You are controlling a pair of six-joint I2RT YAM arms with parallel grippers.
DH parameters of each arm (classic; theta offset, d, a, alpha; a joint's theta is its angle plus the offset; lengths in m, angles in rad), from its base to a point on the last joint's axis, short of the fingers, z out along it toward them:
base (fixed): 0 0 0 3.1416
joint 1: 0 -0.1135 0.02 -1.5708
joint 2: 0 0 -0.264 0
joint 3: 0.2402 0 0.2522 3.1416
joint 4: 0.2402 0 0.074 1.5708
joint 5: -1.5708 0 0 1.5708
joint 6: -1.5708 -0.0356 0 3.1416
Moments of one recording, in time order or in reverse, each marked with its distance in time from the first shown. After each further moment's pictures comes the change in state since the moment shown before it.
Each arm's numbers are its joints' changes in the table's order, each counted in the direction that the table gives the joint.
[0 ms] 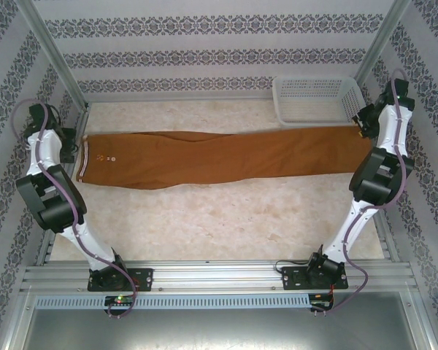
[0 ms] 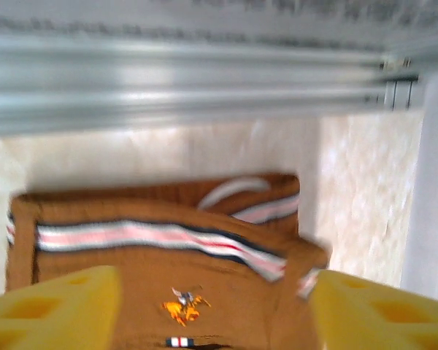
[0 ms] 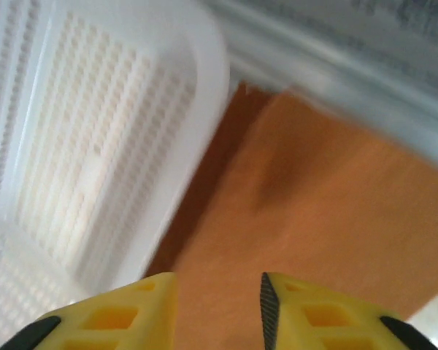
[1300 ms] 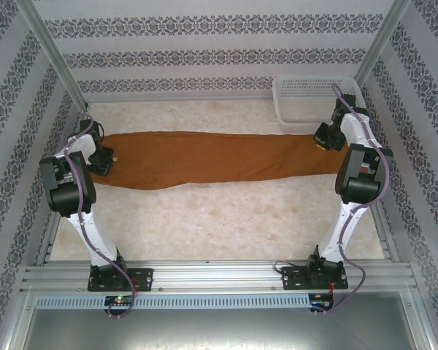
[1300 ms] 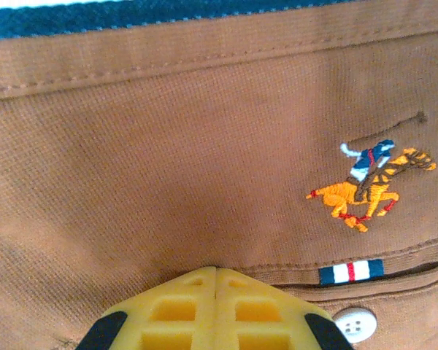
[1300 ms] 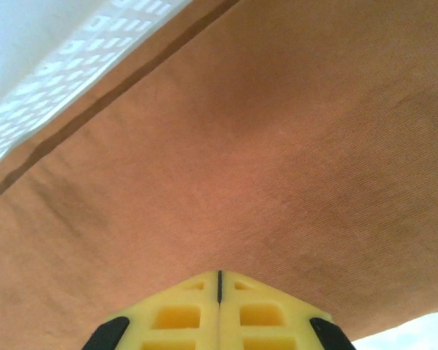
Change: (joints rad) left arm 0.217 -0.146 -0.173 0.010 0.048 -0.037; right arm -0.237 0.094 -0.383 -0.085 -0.043 0.306
